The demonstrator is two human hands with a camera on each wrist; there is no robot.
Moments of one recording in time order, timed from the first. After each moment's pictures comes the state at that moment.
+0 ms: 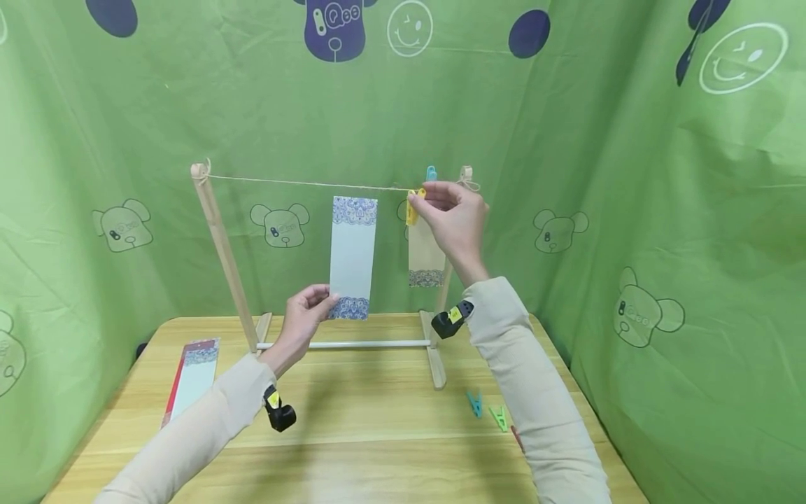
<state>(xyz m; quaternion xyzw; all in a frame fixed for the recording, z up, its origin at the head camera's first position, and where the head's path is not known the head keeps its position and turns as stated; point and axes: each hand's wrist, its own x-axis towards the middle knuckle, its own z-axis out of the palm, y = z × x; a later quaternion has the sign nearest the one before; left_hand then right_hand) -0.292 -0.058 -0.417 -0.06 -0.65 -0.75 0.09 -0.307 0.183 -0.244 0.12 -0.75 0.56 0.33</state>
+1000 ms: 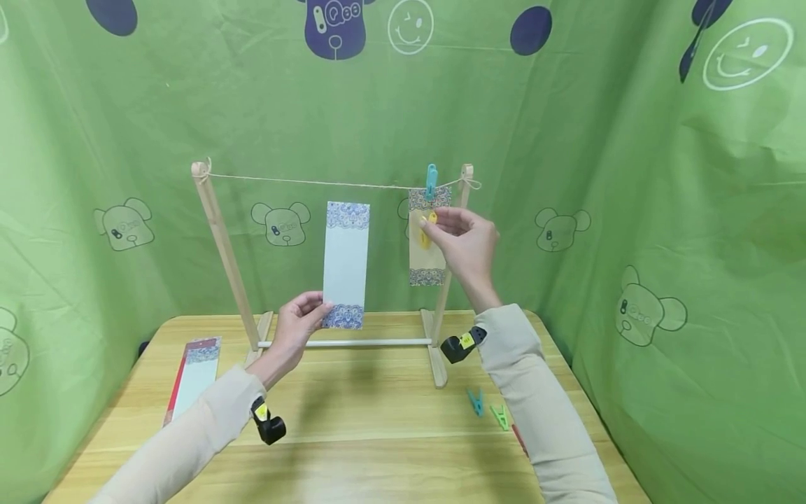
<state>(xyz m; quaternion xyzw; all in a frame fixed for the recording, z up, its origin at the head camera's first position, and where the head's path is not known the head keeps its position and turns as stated) -0.274 -0.068 -0.419 -0.03 -0.65 -0.76 0.08 -0.288 0.197 -0.272 0.07 -0.74 0.60 0.28</state>
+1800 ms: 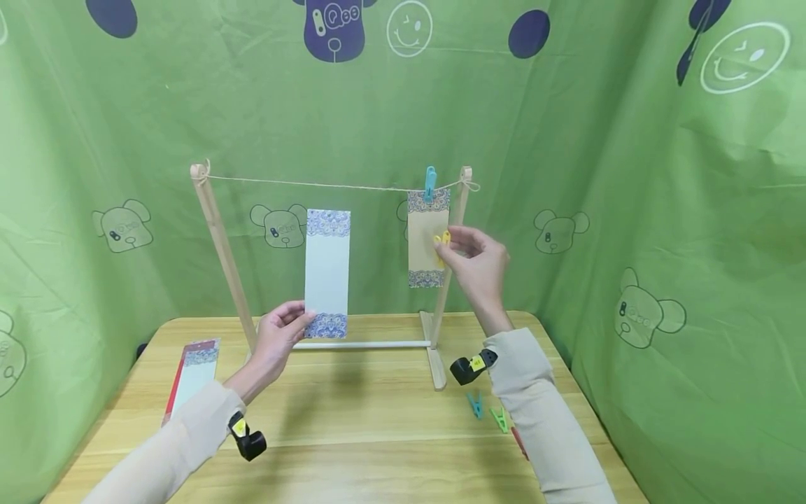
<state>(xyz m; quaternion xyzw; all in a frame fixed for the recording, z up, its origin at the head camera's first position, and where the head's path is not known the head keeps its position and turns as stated) -0.262 -0.091 -0.424 -0.02 -0.63 -0.77 0.08 -0.274 0.216 -0.295 0.05 -0.75 0.60 0.28</state>
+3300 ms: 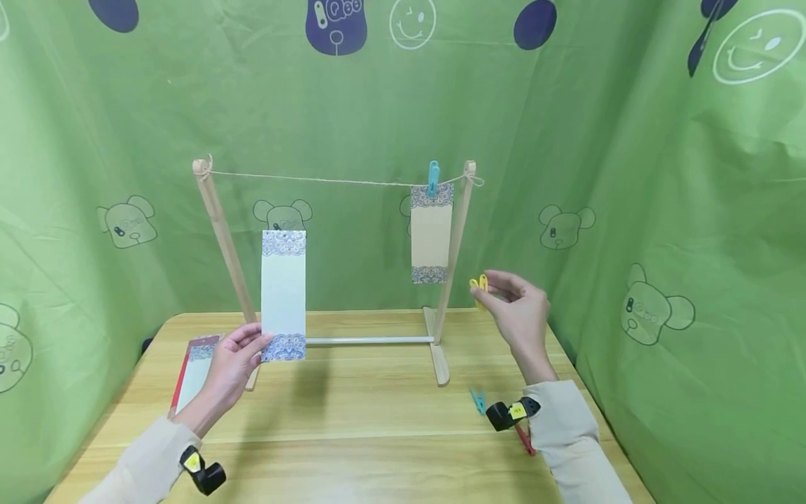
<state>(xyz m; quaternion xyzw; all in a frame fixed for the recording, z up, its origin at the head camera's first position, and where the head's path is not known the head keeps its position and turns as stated) -0.224 -0.154 -0.449 0.04 -0.60 -0.80 0.08 -0.237 0.266 -0.347 -0.02 -0.78 0.59 0.23</state>
